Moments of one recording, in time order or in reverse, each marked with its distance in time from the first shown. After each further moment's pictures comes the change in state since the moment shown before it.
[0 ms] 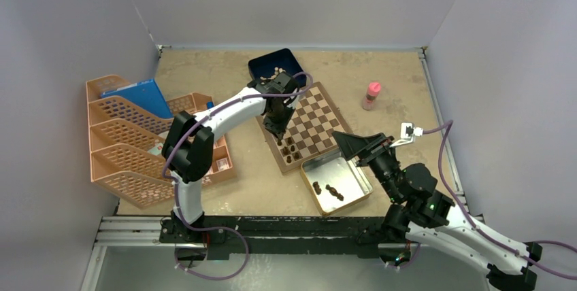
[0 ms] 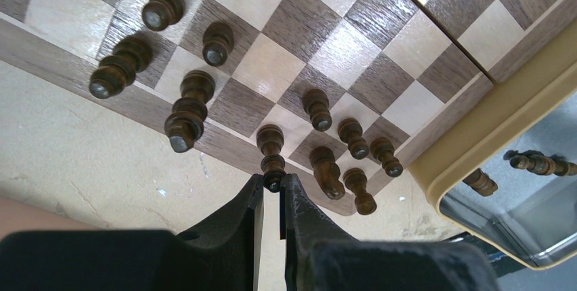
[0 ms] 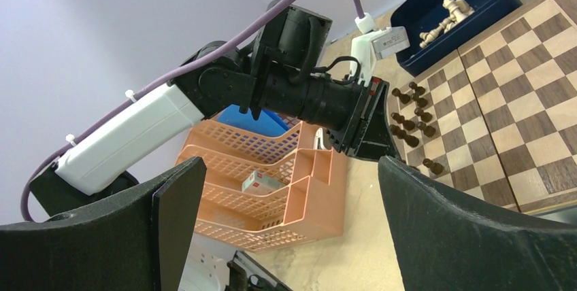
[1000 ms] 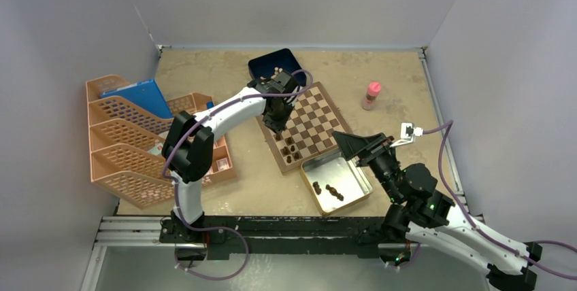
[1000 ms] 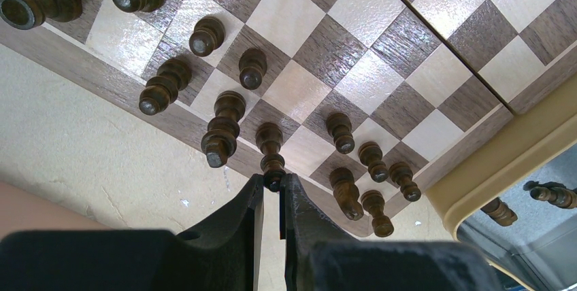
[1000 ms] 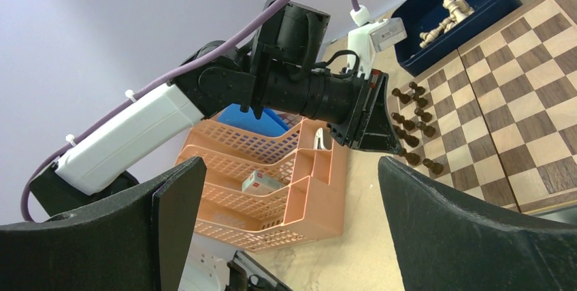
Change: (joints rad) left arm 0.000 -0.001 0.002 0.042 -0.081 0.000; right arm 0.000 -0.002 0.000 0.000 0.000 0.000
